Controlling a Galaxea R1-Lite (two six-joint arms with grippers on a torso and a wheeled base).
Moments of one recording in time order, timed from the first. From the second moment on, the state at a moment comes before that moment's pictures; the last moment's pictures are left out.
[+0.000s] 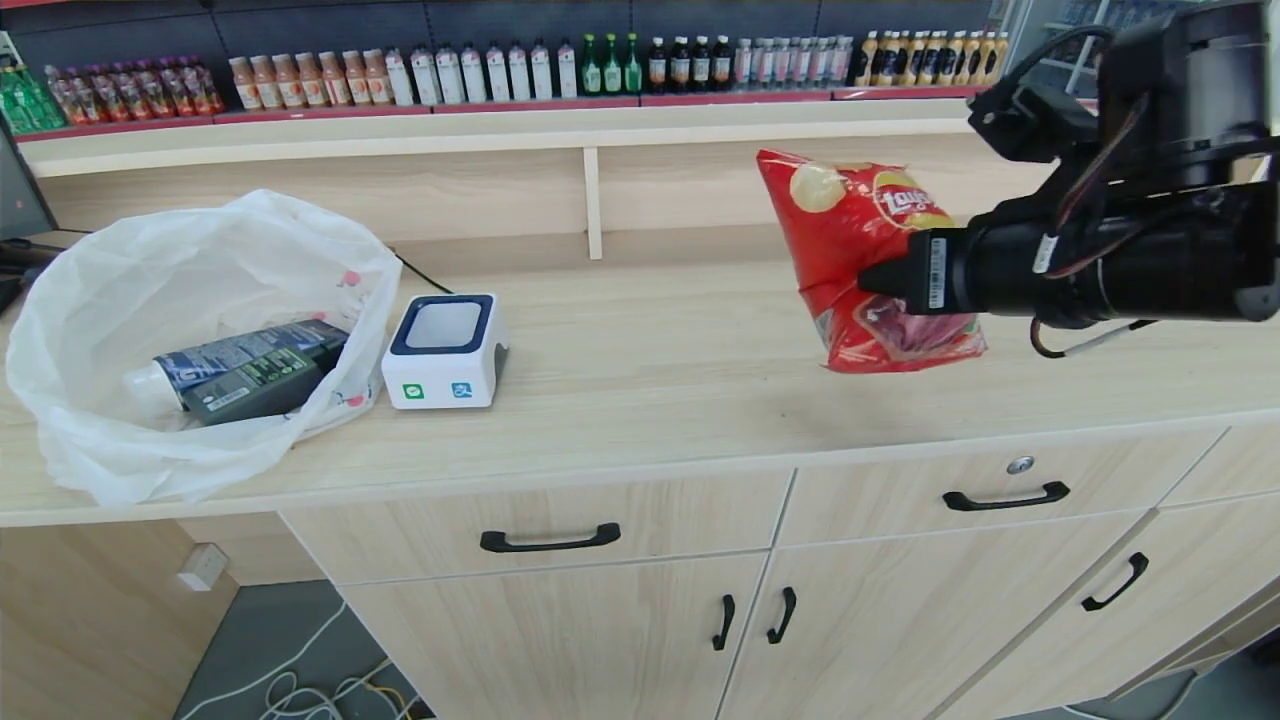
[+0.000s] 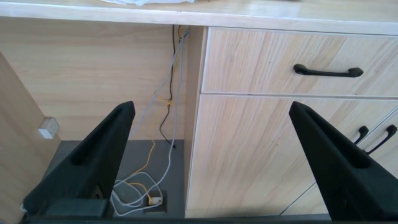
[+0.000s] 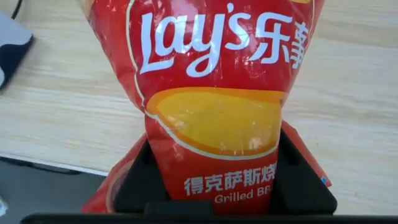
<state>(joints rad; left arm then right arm) 0.00 0.00 0.00 0.00 0.00 -0.01 0.44 1.64 -1.44 0.16 -0.14 0.10</state>
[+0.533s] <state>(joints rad) 0.00 0.00 0.00 0.00 0.00 -0.01 0.45 1.29 -1.04 -0.18 0.09 0.18</state>
